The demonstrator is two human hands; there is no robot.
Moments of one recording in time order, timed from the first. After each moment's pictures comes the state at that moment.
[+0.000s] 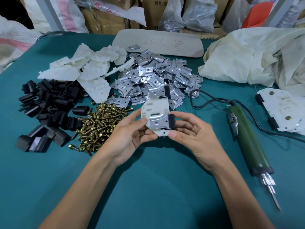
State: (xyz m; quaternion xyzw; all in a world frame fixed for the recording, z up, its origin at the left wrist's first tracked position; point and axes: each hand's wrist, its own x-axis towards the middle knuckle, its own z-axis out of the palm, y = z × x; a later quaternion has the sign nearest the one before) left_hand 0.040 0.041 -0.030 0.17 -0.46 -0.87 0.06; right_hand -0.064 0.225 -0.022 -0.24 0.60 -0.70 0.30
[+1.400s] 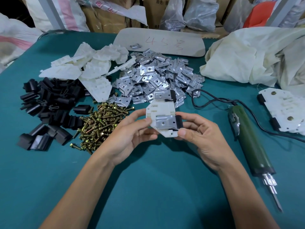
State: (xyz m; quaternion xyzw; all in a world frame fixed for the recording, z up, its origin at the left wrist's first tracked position) left_hand 0.043 0.037 -0.024 0.18 -0.51 -0.84 0.04; right_hand -0.071 0.232 -0.021 -0.20 0.56 -0.72 0.35
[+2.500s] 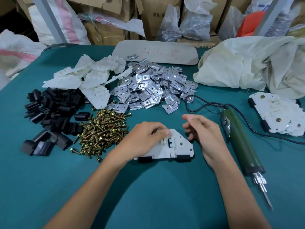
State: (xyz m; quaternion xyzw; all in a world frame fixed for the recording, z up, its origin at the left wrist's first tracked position) left_hand 0.015 0.059 -0.024 0.10 -0.87 -0.47 0.01; right_hand -0.092 0.241 -0.035 -0.11 0.67 -0.70 0.22
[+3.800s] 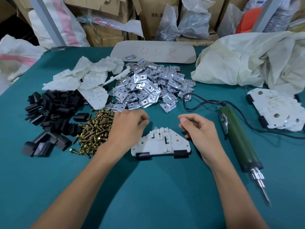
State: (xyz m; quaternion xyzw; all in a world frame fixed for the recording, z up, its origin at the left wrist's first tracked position) left_hand 0.012 0.038 -0.016 0.19 -0.95 -0.22 0.12; right_hand -0.087 0.239 -0.035 -0.16 0.71 -0.66 0.17
